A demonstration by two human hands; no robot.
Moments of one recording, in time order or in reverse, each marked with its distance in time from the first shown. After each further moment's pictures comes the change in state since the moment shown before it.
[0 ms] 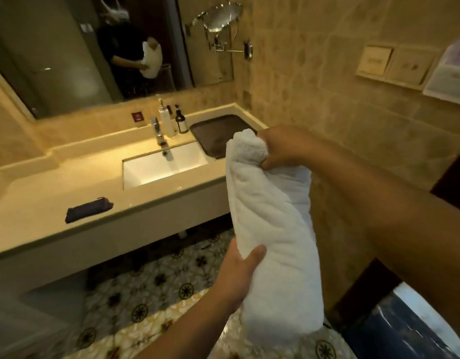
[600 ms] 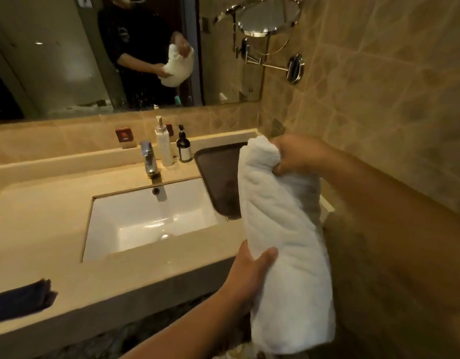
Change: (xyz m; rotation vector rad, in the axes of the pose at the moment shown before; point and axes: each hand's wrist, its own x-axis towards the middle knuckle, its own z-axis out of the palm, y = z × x) left_hand 0.393 0.047 -0.098 -0.057 -0.104 0.049; right_hand 0.407 0.116 0.032 -0.049 -0.023 0.013
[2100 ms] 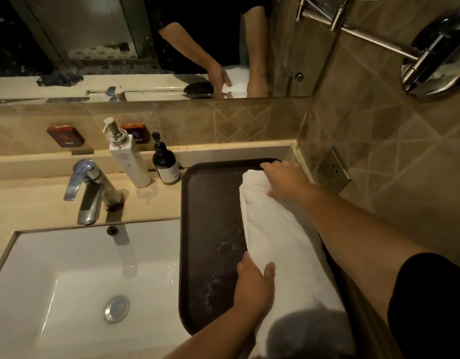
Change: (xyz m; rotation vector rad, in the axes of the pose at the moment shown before) left_hand 0.404 -0.080 -0.043 0.478 0.485 -0.501; right_hand 0.441 0.205 0.267 -0.150 -0.131 -0.054
